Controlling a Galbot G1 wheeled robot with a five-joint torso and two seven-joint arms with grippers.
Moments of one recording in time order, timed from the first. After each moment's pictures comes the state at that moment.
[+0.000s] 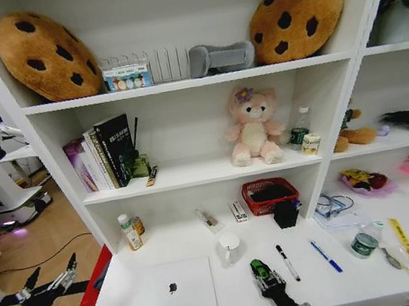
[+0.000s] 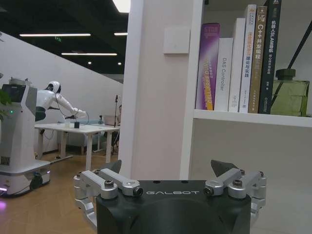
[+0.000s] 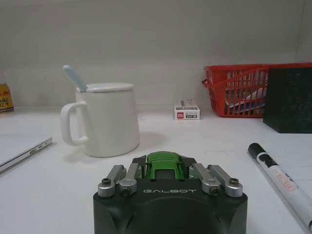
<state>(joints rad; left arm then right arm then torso) 1.94 -1.04 -1.10 -2.17 -0.83 -0.09 -0.11 -1.68 1.25 0.30 1.83 0.21 0.20 0.12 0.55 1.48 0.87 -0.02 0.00</state>
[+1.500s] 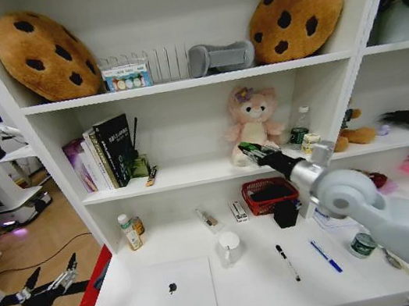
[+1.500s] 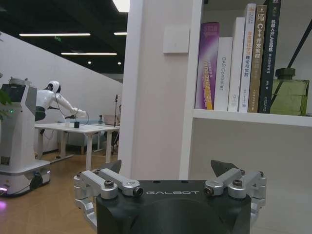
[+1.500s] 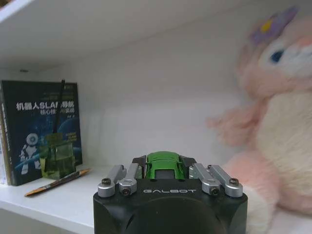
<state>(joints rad) 1.94 -1.04 -1.10 -2.17 -0.83 -0.09 -0.11 -0.51 0.68 -0.05 2.01 1.23 -0.29 0.27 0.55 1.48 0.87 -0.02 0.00</state>
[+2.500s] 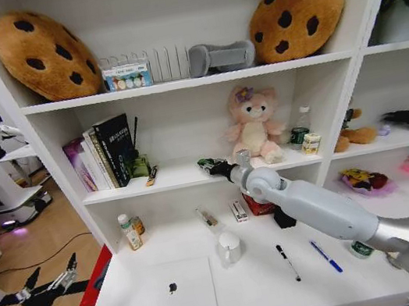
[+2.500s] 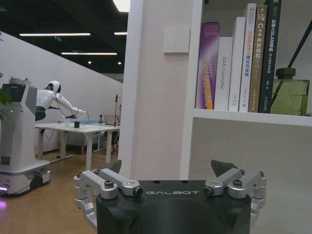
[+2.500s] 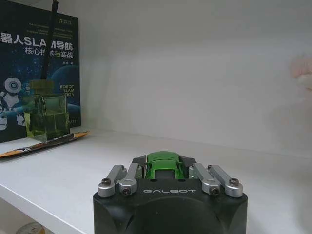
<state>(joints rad) 1.94 -1.04 -1.10 -2.17 -0.83 -0.09 -0.11 -0.18 0.89 -0.45 1.69 1.15 -0.28 0.27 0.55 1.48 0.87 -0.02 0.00</state>
